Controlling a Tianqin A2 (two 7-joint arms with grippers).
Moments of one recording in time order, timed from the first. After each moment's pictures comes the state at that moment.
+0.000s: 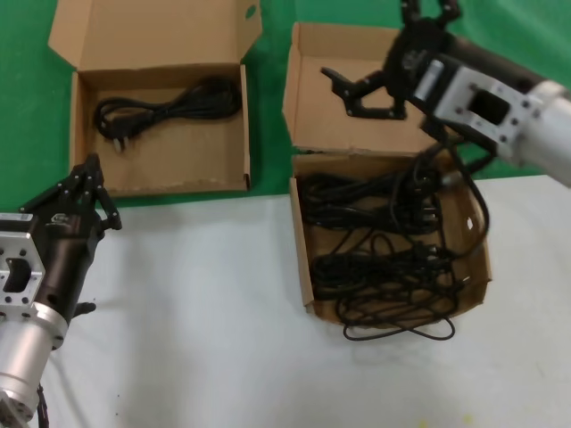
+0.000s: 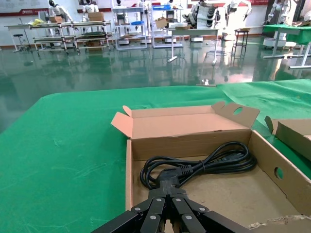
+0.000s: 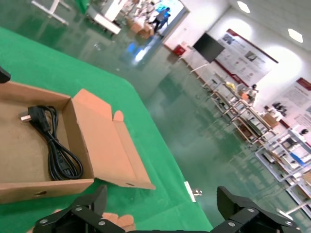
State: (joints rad) left arm -0.02 -0.32 1.64 -1.61 -1.83 0.00 0.02; right arm 0.65 0.41 -1.82 1.63 1.15 -0.54 -0.03
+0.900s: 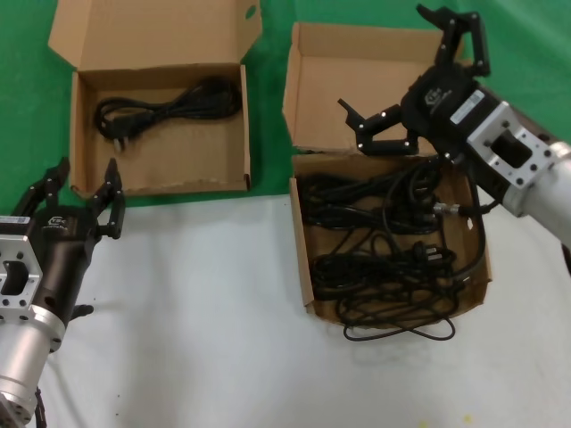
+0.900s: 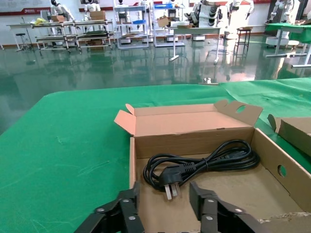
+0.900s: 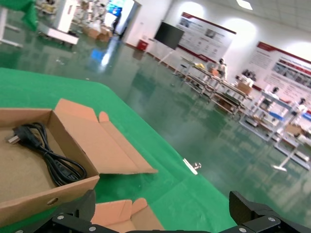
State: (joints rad) left arm -0.02 -0.31 1.63 -1.60 -1.82 0.00 0.01; right arm 0.46 0.40 -1.76 1.64 1.36 -0.39 -0.05
